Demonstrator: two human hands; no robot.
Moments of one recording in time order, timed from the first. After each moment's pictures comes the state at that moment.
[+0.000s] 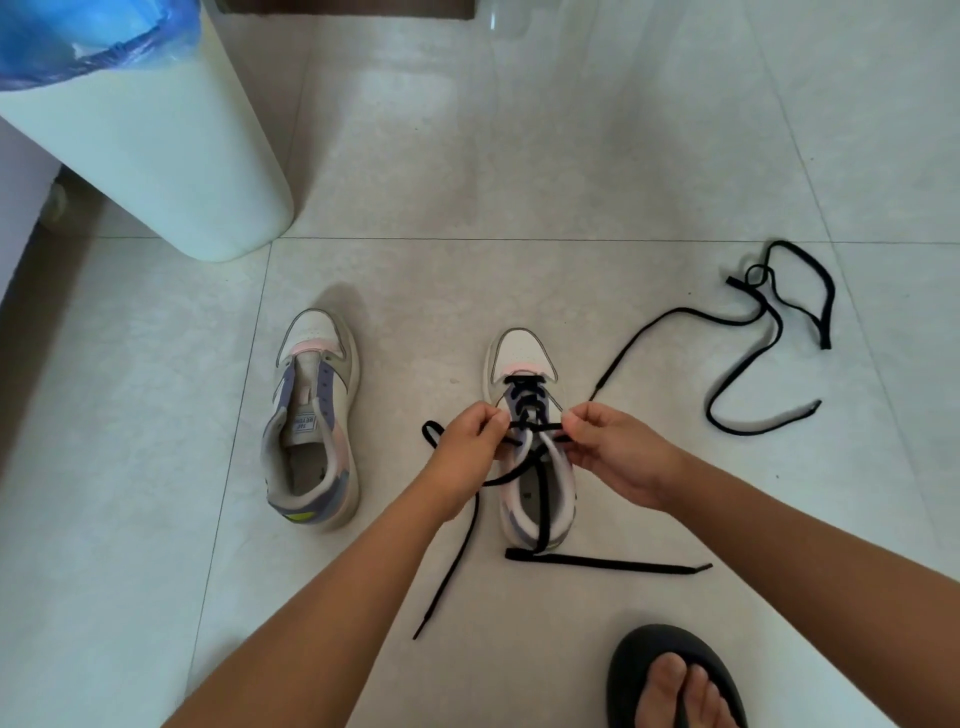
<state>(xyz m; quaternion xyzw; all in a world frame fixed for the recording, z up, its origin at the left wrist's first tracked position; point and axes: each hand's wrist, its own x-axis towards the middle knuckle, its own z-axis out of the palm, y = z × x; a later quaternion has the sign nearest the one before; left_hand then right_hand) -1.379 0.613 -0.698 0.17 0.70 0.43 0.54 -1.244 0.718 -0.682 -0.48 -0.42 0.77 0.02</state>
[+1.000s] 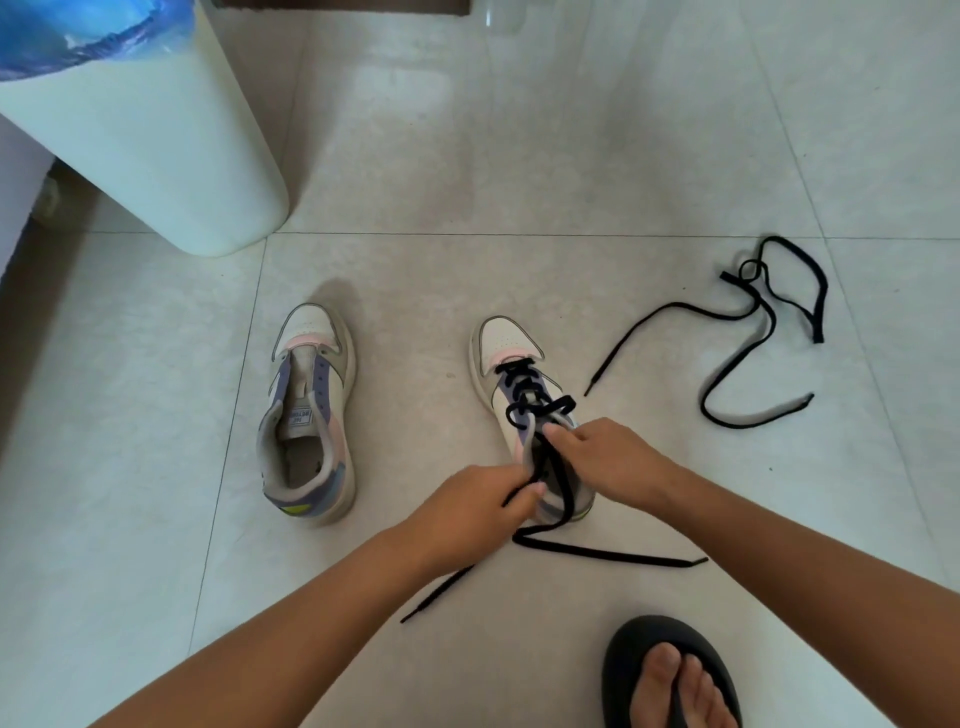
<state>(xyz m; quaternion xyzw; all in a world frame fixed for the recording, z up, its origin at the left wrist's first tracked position) -1.361 0.578 -0.654 0.56 0.71 0.13 0.41 -1.251 0.699 -0.646 -0.50 -0.74 0.40 -0.21</state>
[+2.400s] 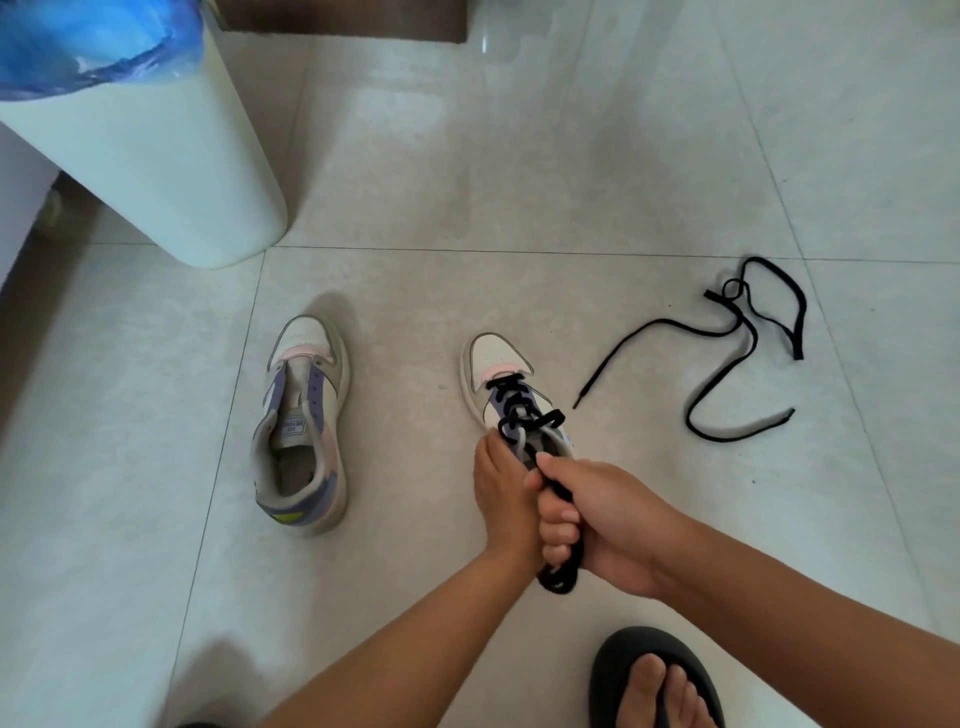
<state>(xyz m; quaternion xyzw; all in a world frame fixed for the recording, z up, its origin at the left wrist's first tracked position) -1.298 0.613 -0.688 0.20 0.84 0.36 0.36 -1.245 0.660 -0.594 -0.54 -0.33 0.78 -0.05</state>
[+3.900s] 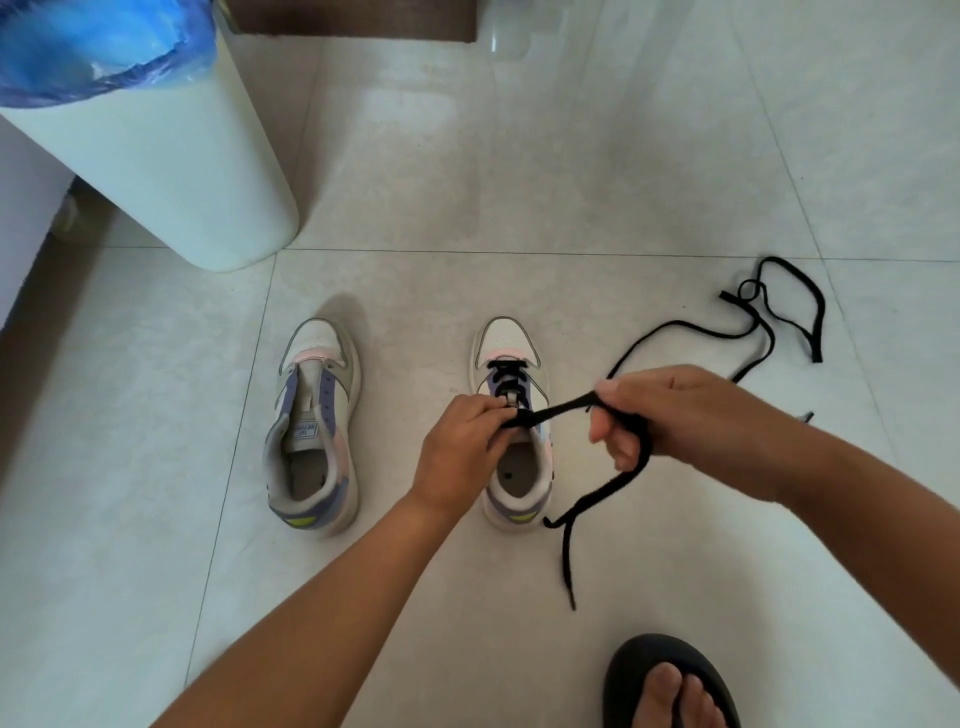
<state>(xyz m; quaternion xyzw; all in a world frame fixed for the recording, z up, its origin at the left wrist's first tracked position) -1.386 0.611 -0.723 0.53 0.76 0.38 0.05 -1.237 0.728 -0.546 -0.38 -0.63 0.67 -0.07</state>
